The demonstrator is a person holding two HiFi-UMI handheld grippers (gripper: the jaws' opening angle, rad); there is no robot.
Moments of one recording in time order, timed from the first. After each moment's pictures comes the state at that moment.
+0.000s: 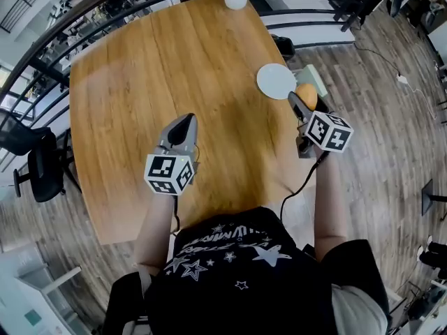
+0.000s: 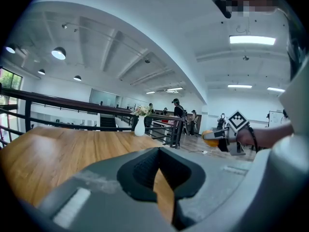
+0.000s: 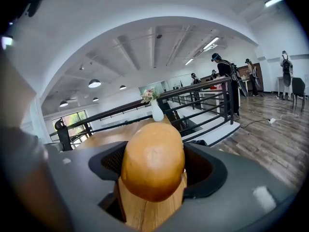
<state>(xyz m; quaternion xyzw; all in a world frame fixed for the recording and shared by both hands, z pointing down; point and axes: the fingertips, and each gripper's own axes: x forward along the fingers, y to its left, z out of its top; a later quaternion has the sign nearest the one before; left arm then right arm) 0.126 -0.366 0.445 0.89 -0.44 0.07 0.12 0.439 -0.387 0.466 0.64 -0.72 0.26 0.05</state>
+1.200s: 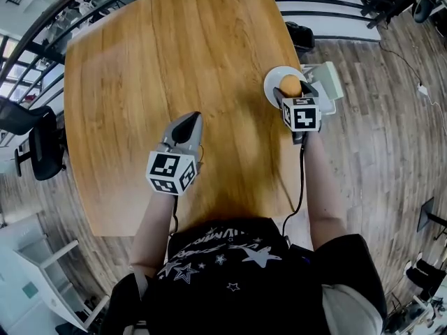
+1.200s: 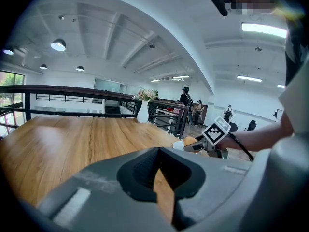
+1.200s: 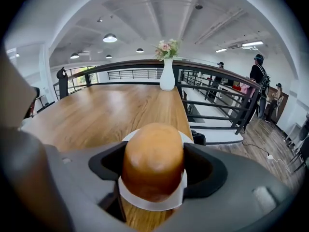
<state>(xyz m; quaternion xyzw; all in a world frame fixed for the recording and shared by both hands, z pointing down) 0.158 -0.420 0.503 0.87 -0.45 0.13 0.16 0.416 -0.509 0.612 0.56 -0.74 0.22 0.30</state>
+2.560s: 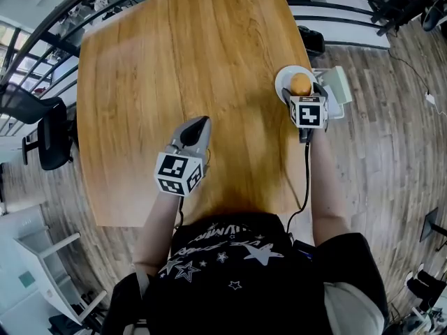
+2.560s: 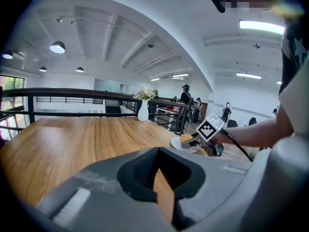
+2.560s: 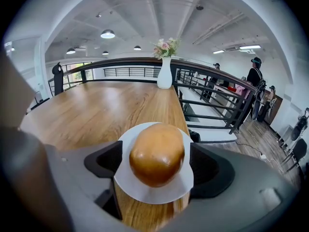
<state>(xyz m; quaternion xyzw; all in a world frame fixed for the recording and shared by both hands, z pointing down) 0.140 -0.387 0.503 0.86 -0.45 0.15 0.16 0.413 -0.503 0.615 0.58 -0.72 0.21 0.31</state>
